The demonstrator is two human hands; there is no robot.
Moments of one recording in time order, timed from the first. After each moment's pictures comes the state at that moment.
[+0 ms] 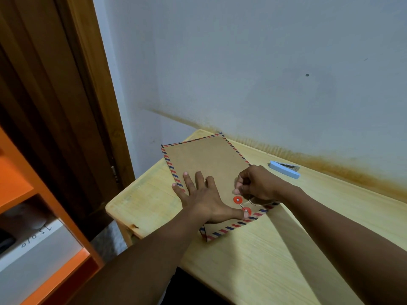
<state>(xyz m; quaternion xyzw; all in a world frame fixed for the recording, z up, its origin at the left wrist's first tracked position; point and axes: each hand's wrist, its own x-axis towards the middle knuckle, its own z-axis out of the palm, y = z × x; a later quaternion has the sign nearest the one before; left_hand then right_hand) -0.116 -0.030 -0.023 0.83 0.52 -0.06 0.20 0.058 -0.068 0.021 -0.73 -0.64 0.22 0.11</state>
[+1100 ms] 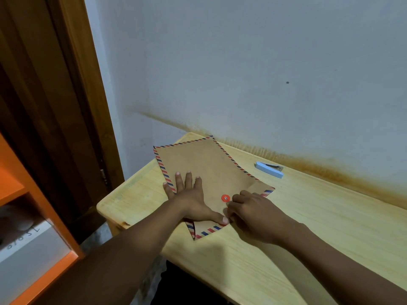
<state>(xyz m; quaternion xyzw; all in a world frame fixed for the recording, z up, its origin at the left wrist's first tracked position) -0.135 -0.026 -0.011 0.85 0.47 -0.12 0.20 0.023 -0.156 0.007 -0.61 -0.79 -0.07 -0.01</state>
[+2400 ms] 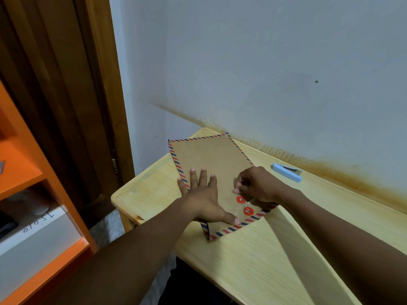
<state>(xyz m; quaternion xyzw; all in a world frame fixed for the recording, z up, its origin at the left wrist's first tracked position) -0.142 -0.020 -0.021 0.87 0.44 -0.09 0.22 0.045 -0.064 0.019 -0.72 -0.67 0.18 0.08</state>
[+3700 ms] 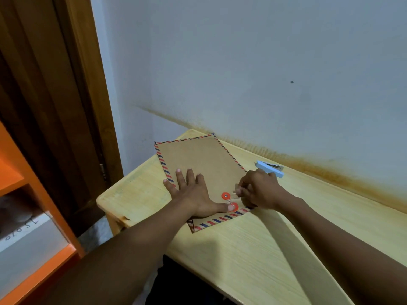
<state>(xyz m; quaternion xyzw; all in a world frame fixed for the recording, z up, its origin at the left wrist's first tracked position) -0.124 -0.032 -0.015 0.84 0.51 -0.07 0.20 0.066 -0.113 0.019 -0.75 -0.65 0.03 0.04</state>
